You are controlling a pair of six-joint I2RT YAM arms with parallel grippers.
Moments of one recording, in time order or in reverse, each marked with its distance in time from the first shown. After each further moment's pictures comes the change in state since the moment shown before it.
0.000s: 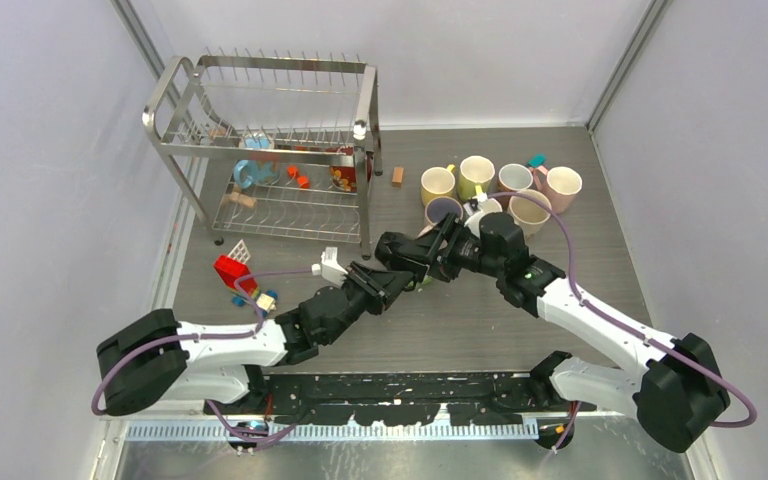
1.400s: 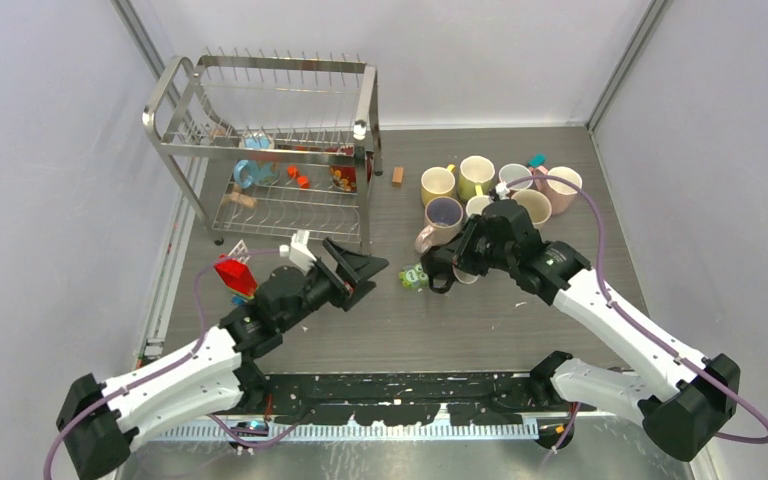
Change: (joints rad) left arm 0.209 -0.392 0.033 -0.476 0.311 0.099; right arm 0.003 -0.046 0.240 -0.544 0.292 -0.232
